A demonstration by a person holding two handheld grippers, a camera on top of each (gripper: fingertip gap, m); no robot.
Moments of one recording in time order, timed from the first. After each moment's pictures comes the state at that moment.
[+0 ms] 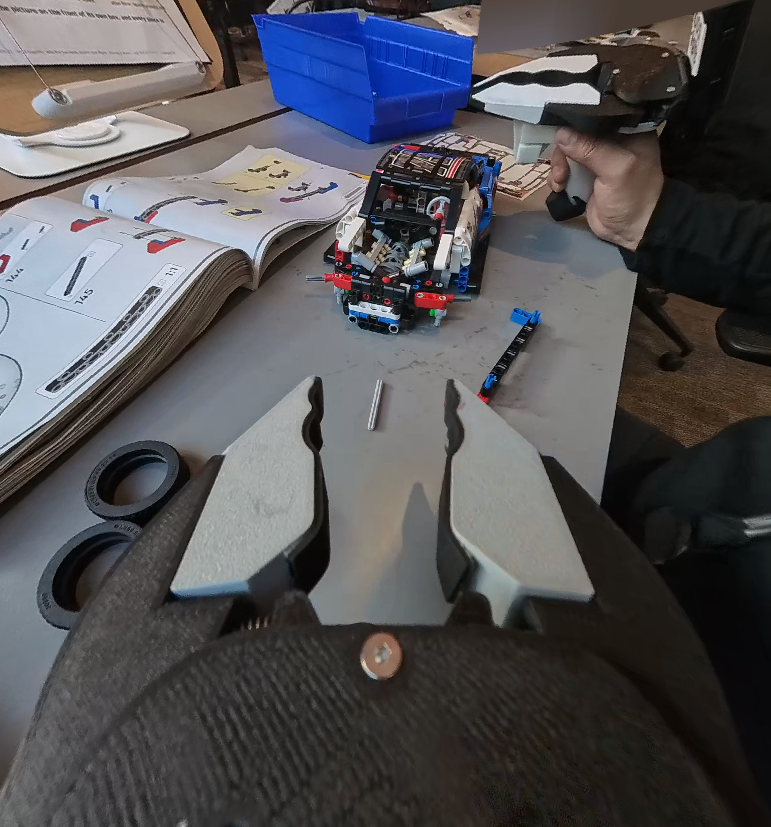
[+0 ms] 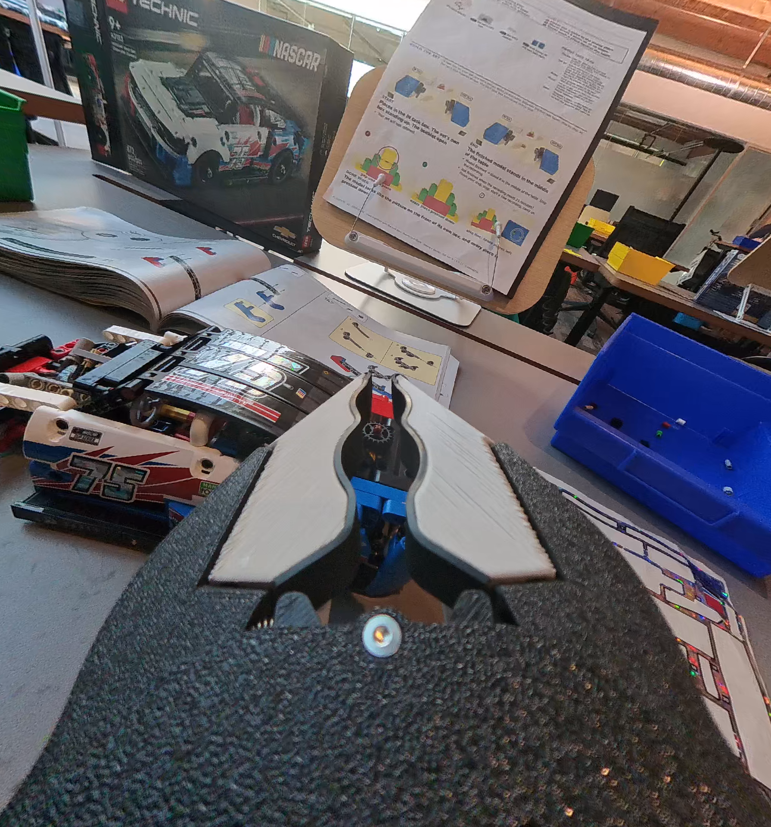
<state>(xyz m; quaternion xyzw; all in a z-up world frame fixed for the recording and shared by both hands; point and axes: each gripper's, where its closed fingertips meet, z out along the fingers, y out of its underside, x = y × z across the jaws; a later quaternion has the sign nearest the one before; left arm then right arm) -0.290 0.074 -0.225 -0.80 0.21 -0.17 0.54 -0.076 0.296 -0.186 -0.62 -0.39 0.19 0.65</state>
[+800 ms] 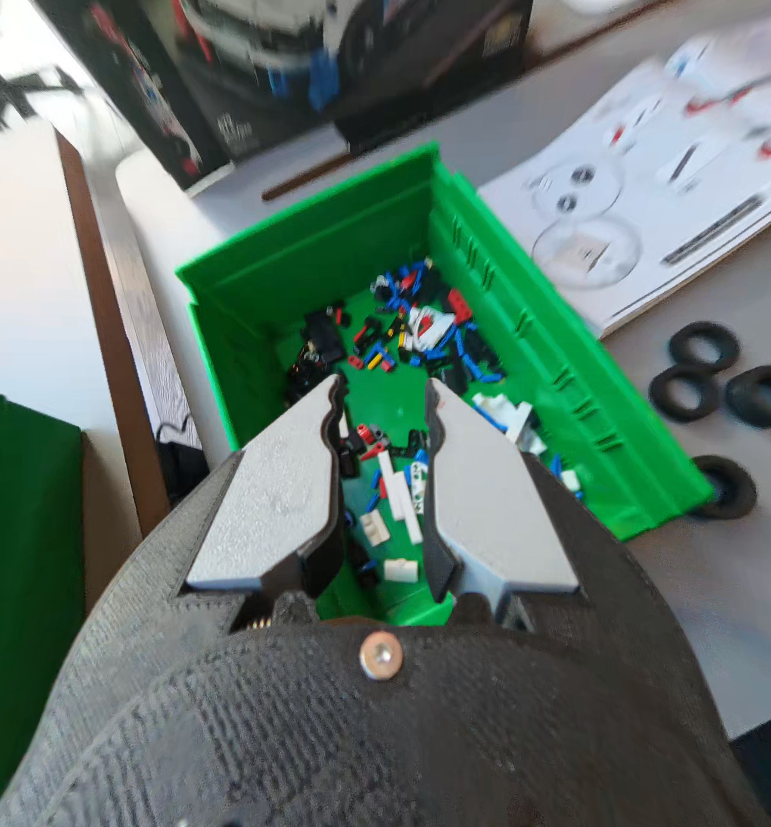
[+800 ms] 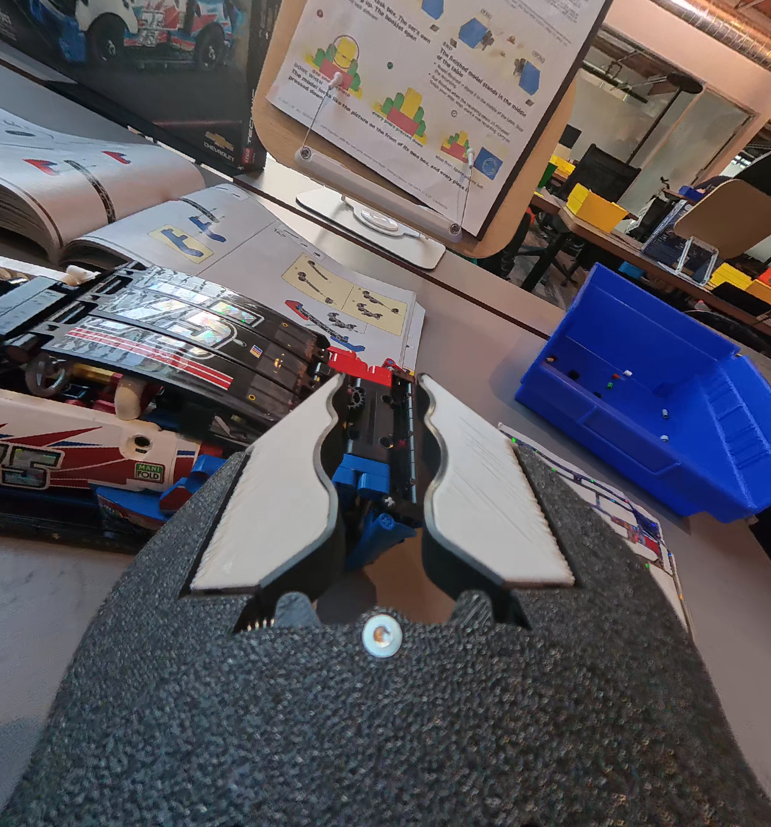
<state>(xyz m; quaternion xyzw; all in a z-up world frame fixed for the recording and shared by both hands) -0.640 0.029 -0.138 -0.91 0.00 0.08 0.41 -0.069 0.315 -0.208 -0.66 -0.39 0.10 0.63</state>
